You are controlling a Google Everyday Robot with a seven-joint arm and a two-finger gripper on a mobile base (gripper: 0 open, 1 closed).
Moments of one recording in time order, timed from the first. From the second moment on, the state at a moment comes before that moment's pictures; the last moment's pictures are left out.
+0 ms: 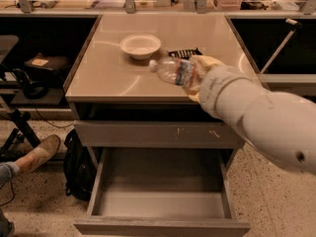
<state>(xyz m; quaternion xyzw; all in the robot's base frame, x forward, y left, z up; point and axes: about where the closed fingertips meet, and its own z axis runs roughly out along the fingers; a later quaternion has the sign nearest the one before) 0.546 -0.092 0.927 -0.57 0.55 -0.28 0.55</state>
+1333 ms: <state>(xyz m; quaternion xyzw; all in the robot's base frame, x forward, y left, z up) 0.597 0.075 0.914 -0.79 0.32 -0.18 0.49</state>
